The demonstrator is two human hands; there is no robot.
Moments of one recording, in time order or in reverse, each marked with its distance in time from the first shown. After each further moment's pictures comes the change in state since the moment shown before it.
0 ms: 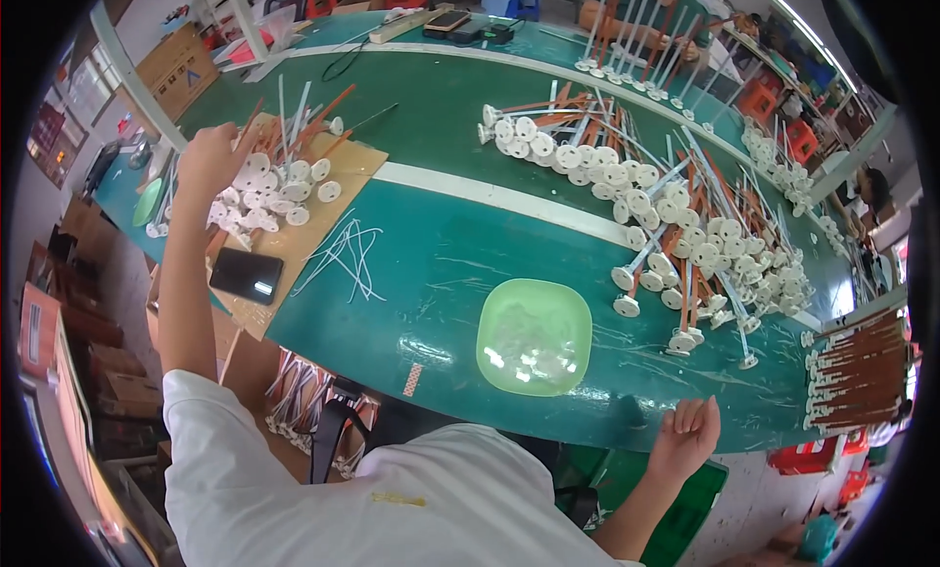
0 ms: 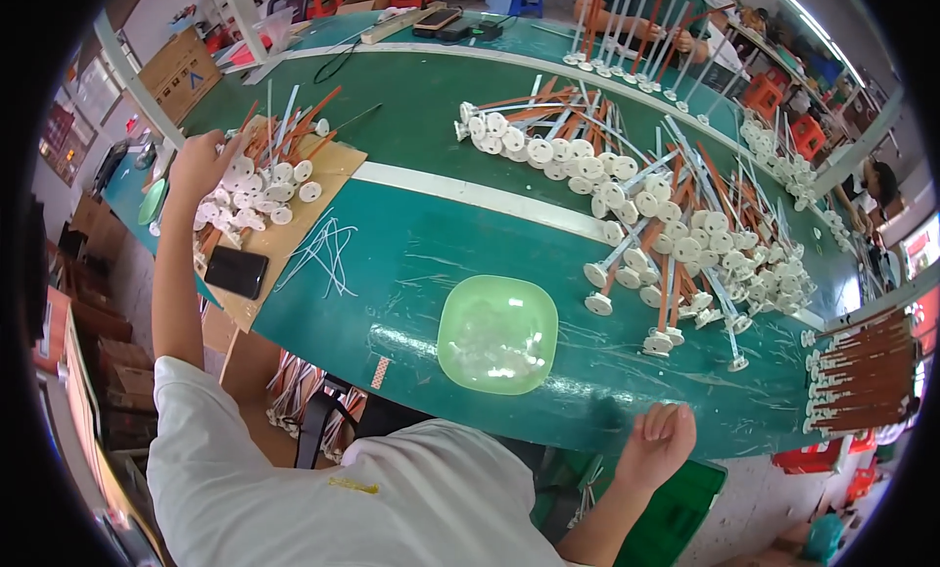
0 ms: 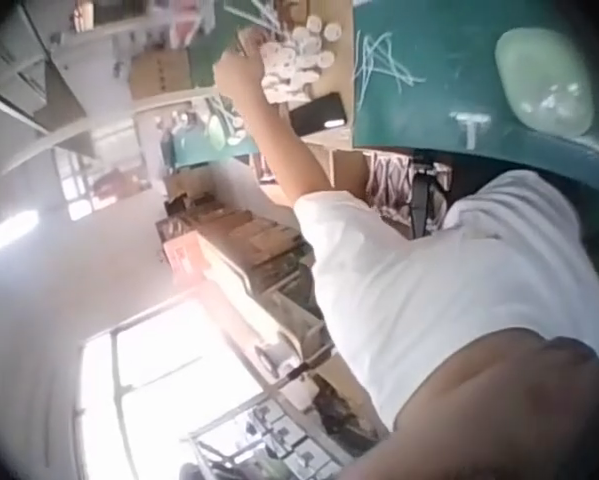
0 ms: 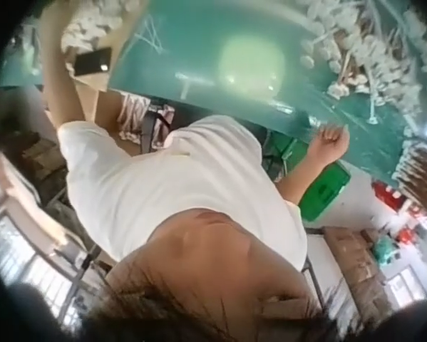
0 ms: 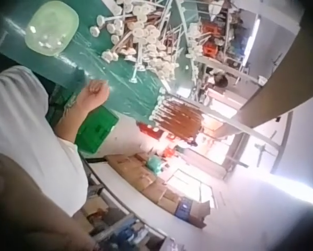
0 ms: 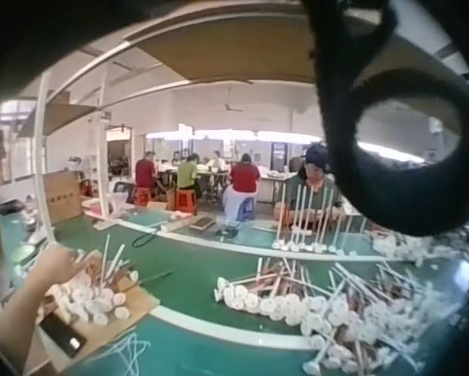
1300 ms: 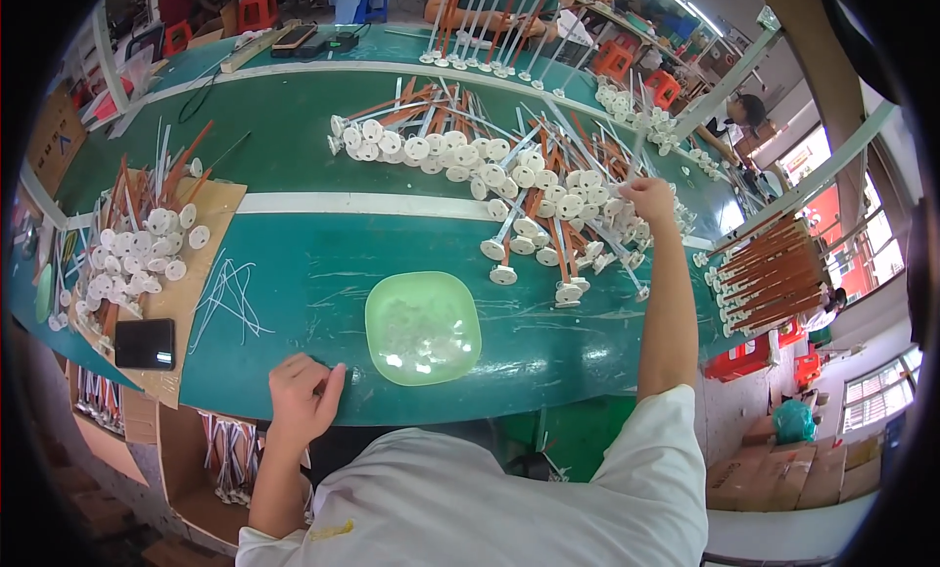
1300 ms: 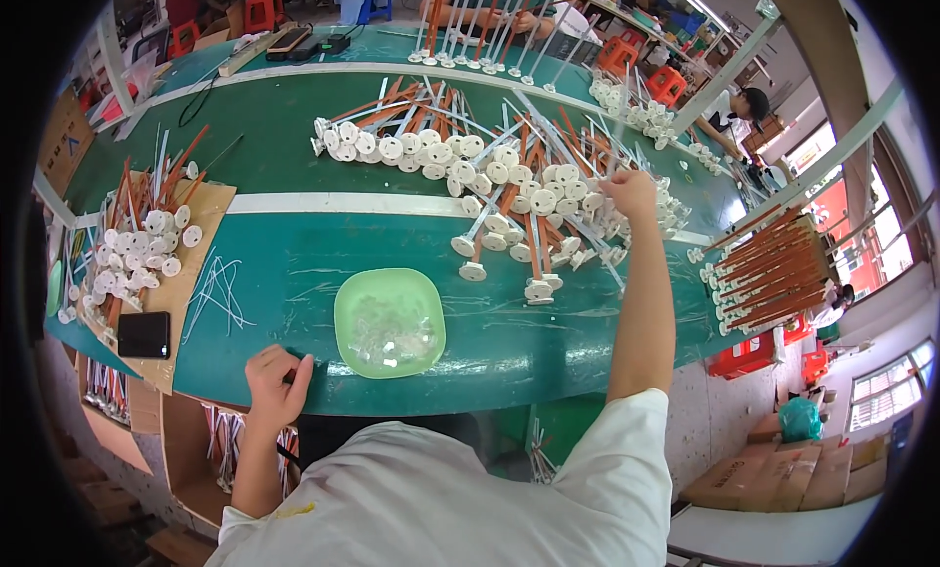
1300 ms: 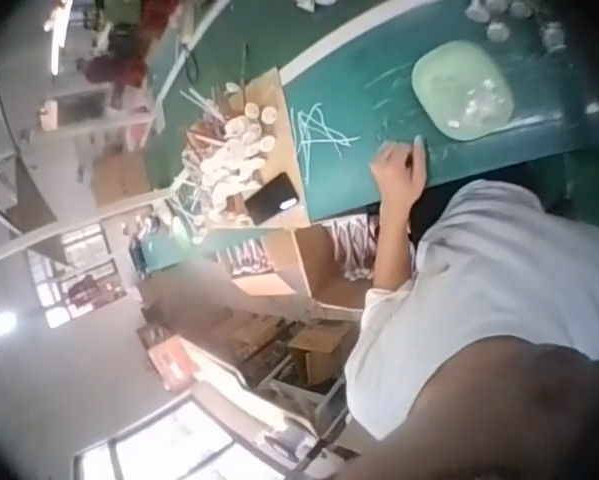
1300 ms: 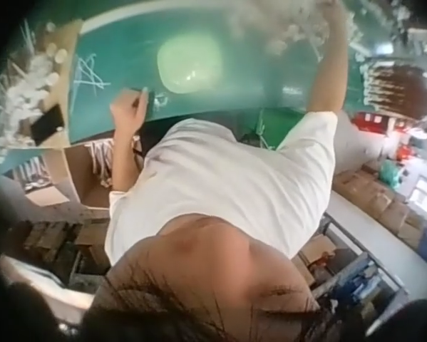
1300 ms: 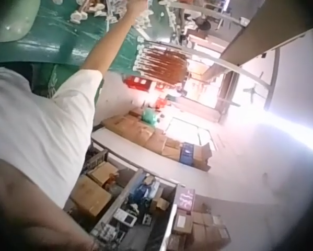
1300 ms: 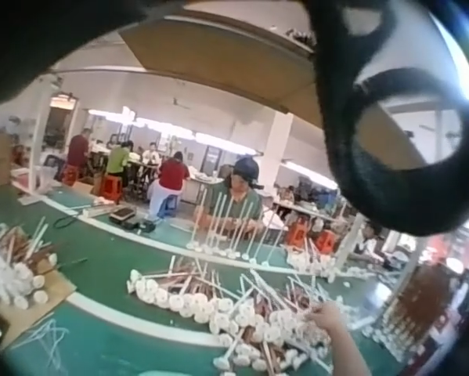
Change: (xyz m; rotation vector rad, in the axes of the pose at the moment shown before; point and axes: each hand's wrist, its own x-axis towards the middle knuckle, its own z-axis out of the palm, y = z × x) left_hand -0.244 0.195 0.039 -1.185 -0.008 0.416; right_hand 0.297 -0.107 0.014 -1.955 -0.046 -0.410
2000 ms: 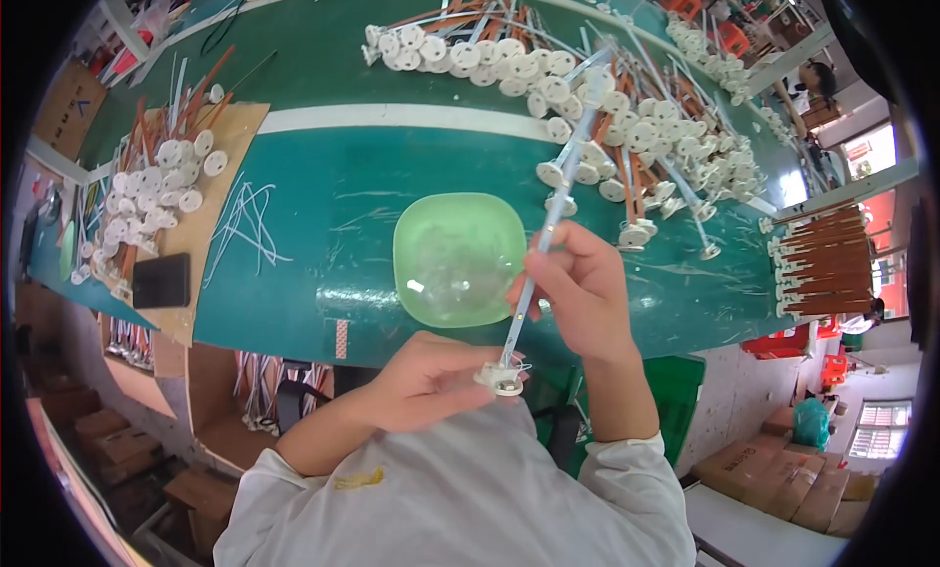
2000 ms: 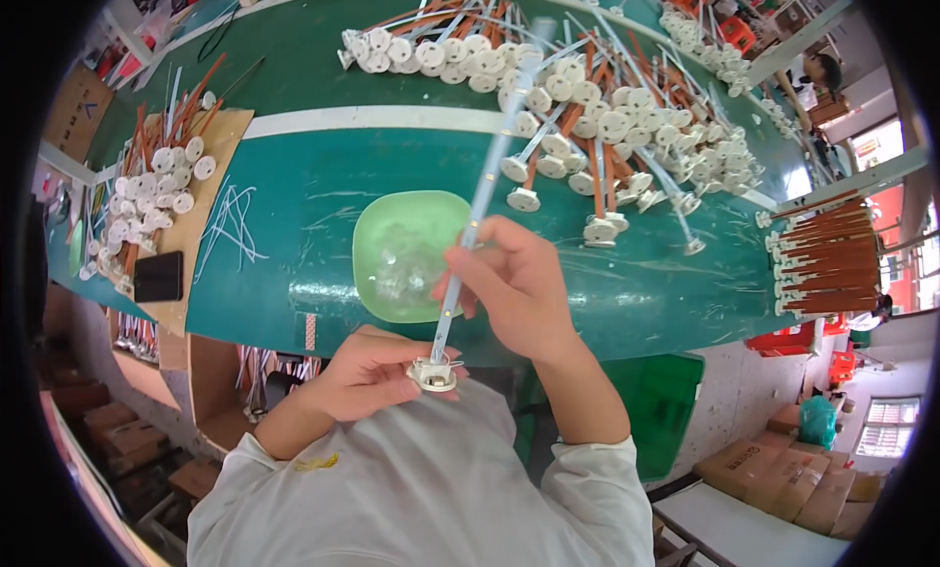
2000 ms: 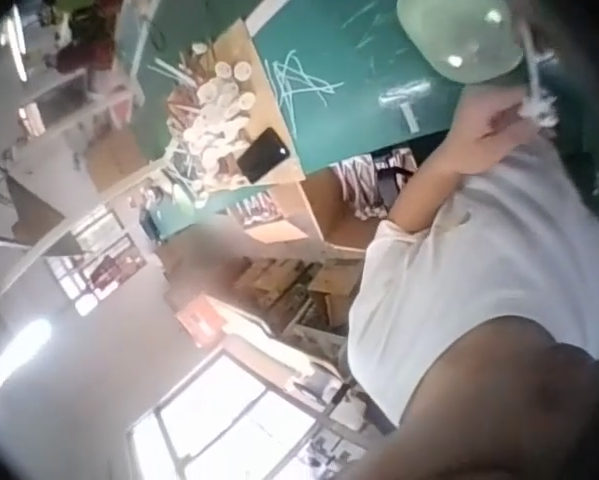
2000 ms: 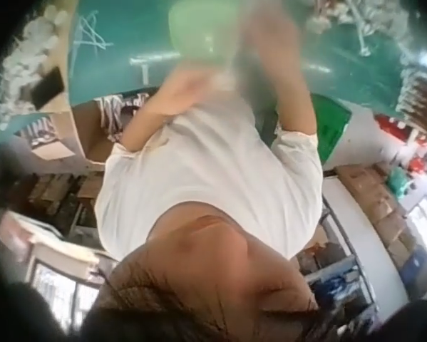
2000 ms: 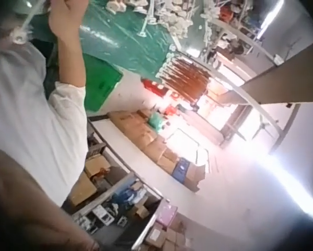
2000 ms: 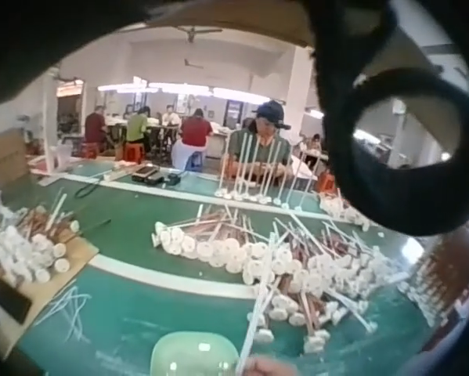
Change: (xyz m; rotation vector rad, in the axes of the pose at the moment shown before) left_hand 0.015 0.070 0.043 -1.138 -0.715 -0.317; right_hand -0.262 -0.198 0.027 1.405 -0.708 -0.053
